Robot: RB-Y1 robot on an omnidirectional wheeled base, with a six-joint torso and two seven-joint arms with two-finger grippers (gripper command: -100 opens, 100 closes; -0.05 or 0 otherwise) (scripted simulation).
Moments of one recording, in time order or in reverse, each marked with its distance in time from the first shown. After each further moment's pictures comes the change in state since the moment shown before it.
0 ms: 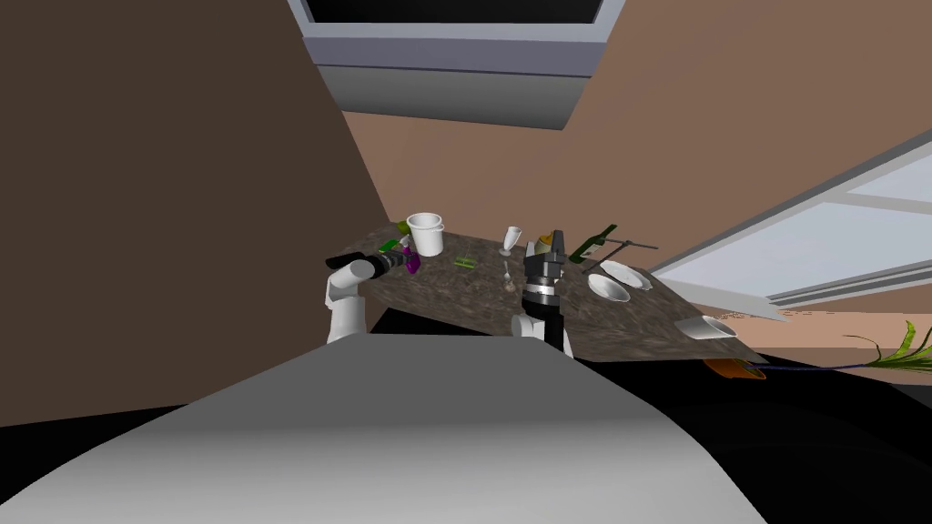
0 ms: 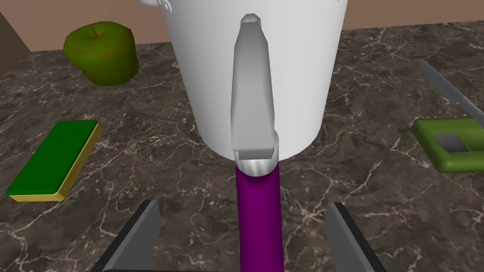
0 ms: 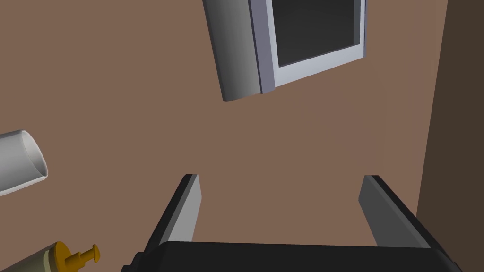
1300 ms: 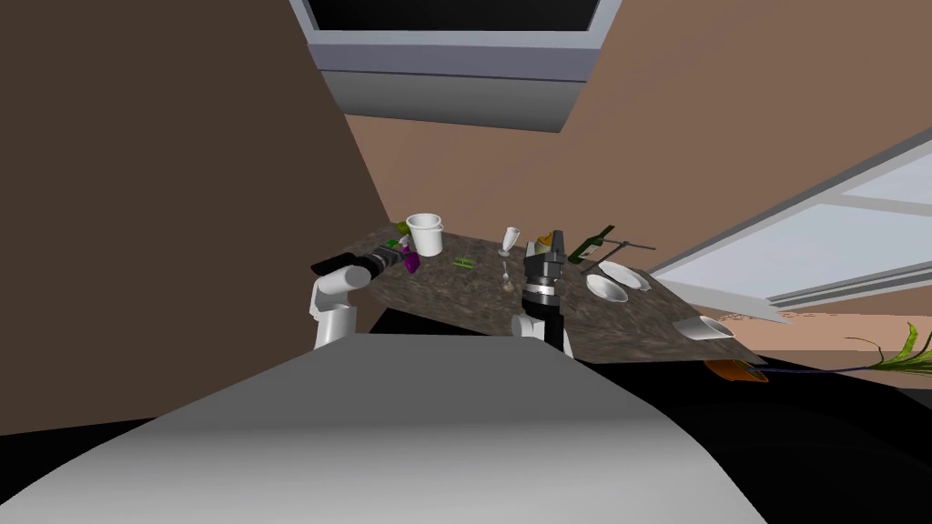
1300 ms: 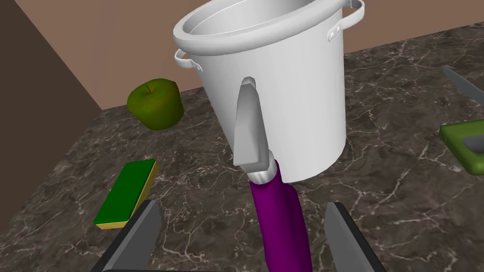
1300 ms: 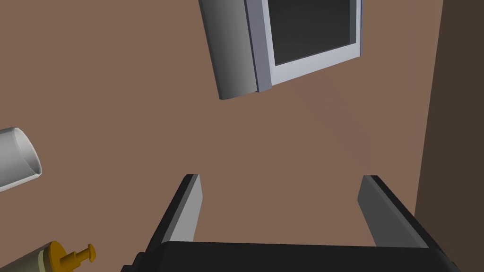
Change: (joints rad) left arm 0.122 0.040 -0.081 -0.182 -0.059 -0.120 -0.019; right arm 0.000 0.000 0.000 0.000 0.000 0.000 0.000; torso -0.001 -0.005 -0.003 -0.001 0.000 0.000
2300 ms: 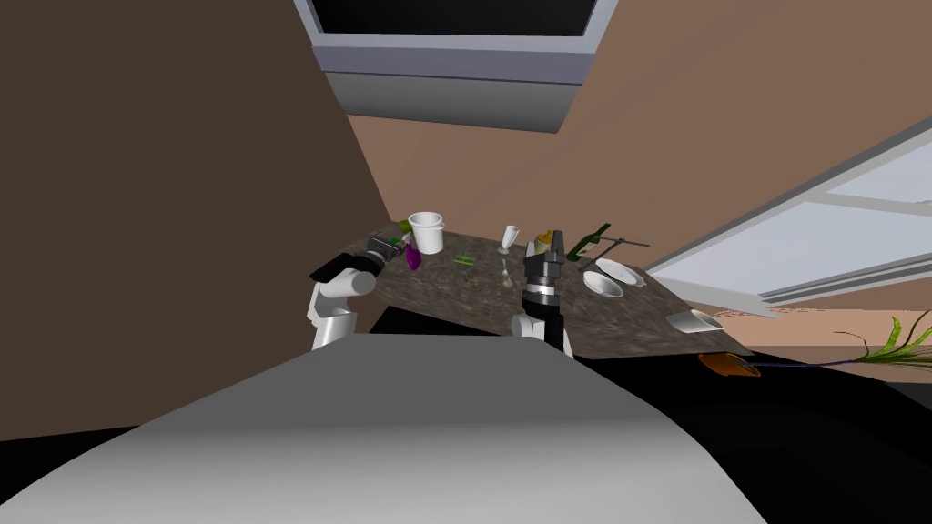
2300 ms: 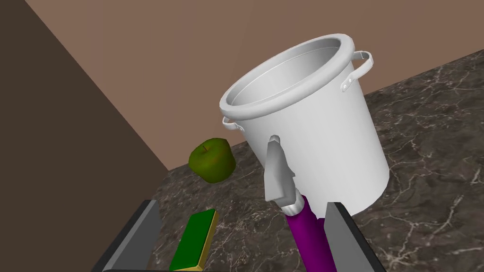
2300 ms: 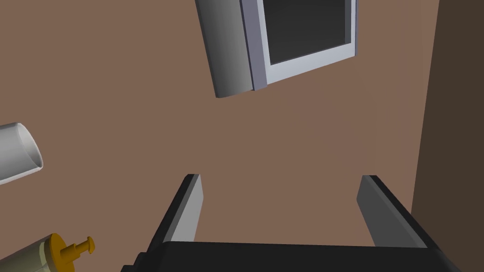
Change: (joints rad) left arm 0.069 0.026 -0.102 -0.088 -0.095 -0.258 -0.071; right arm 0.000 0.000 0.000 0.000 0.000 0.000 0.000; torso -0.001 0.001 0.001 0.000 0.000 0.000
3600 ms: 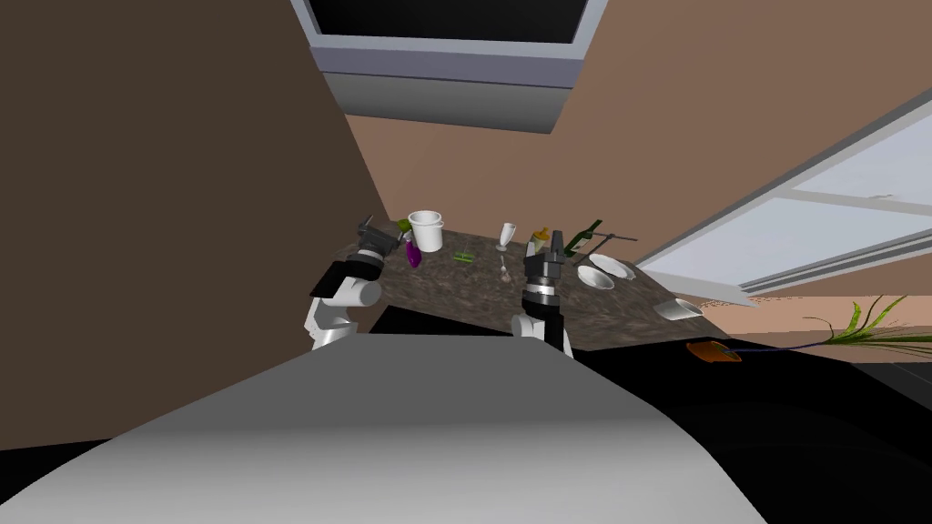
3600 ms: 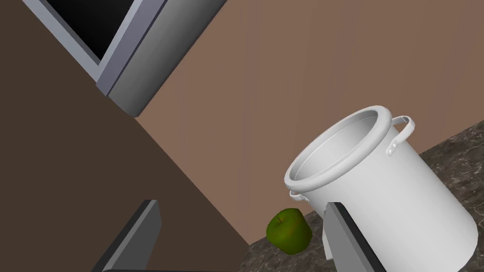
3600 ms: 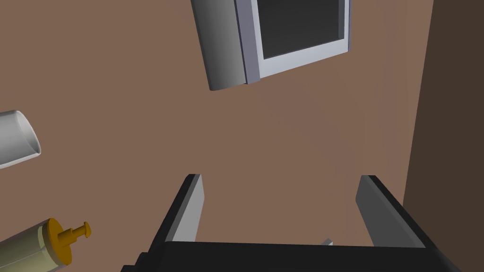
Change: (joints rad) left arm 0.101 0.007 -0.113 -0.108 -0.132 -0.354 -0.127; right arm 0.000 0.000 0.000 0.000 0.000 0.000 0.000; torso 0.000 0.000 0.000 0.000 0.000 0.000
